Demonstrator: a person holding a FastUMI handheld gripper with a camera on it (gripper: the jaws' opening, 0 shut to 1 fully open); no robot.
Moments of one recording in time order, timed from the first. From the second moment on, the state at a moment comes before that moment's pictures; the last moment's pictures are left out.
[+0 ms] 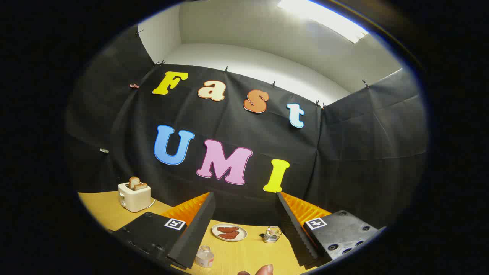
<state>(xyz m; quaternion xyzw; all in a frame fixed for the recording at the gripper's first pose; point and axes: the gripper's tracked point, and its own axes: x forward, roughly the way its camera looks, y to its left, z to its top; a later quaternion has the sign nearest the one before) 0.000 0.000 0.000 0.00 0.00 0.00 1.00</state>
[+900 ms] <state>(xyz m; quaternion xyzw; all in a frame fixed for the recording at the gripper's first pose) -0.002 0.005 -0.011 0.02 -0.02 0.02 1.00</state>
